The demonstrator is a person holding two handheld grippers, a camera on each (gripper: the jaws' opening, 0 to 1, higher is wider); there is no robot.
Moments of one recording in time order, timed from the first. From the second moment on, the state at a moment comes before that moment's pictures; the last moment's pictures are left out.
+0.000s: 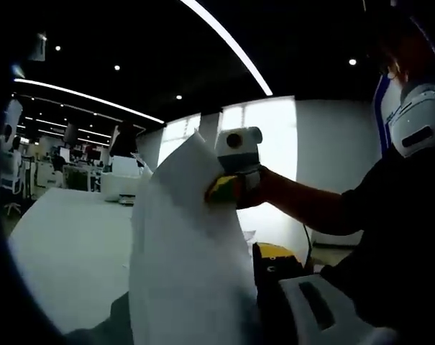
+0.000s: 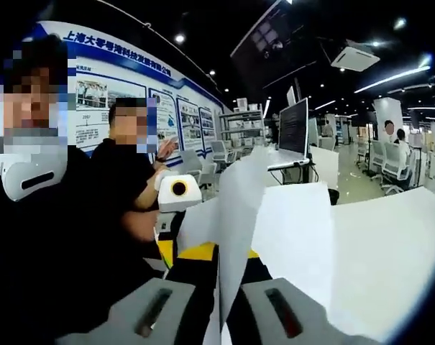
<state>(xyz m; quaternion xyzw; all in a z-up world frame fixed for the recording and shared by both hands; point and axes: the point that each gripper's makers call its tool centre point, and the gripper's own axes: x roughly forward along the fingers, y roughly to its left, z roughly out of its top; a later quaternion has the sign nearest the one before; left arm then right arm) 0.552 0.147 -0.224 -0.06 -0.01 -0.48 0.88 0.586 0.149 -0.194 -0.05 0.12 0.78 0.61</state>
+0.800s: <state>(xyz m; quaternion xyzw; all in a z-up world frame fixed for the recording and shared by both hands) 0.554 0.146 -0.223 -0.06 0.00 -0.48 0.88 0.586 0.150 -0.183 -0.06 0.11 0.77 0.62</state>
